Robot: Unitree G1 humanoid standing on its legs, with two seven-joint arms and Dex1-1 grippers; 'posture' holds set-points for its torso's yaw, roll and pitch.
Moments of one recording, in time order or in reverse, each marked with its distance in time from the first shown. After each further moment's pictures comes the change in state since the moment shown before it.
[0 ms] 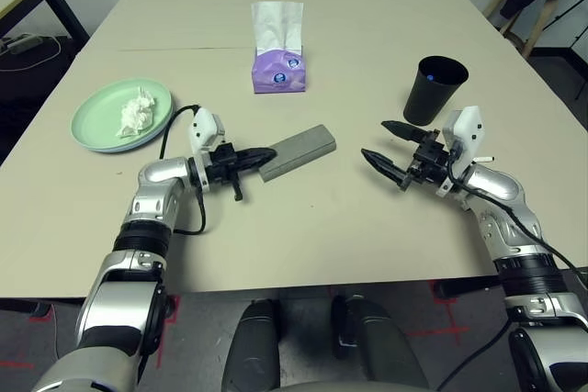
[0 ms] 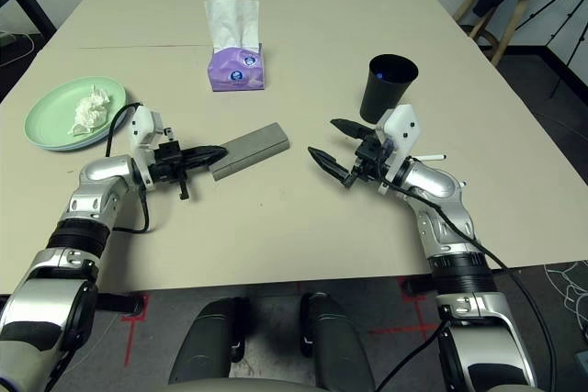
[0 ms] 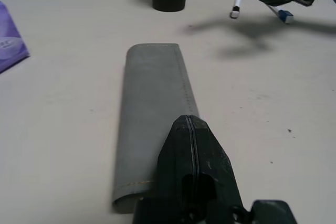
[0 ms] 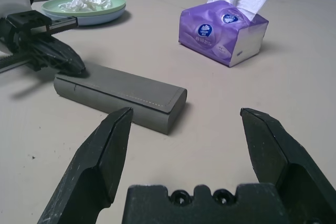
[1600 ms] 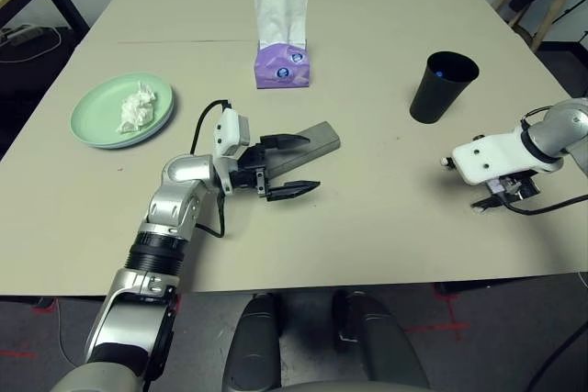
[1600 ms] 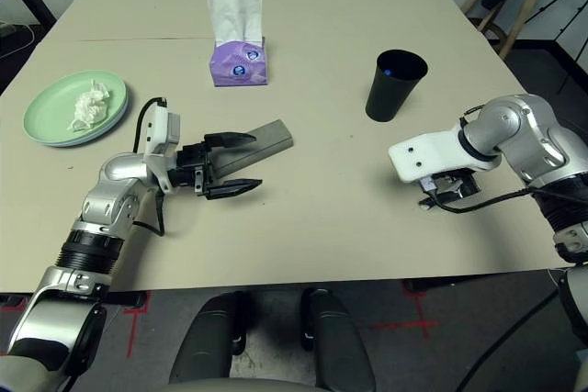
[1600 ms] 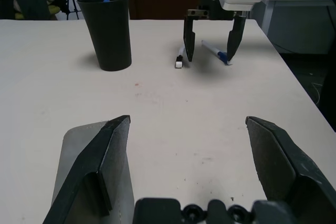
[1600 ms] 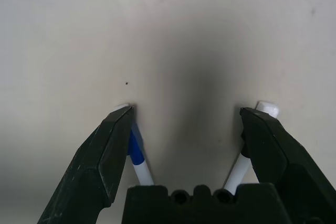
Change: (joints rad) left arm 0.060 -0.049 -0.077 -0.368 -0.093 0.109 0.013; right arm -0.352 -0.631 0.471 0.184 -0.570 -0.319 0.598
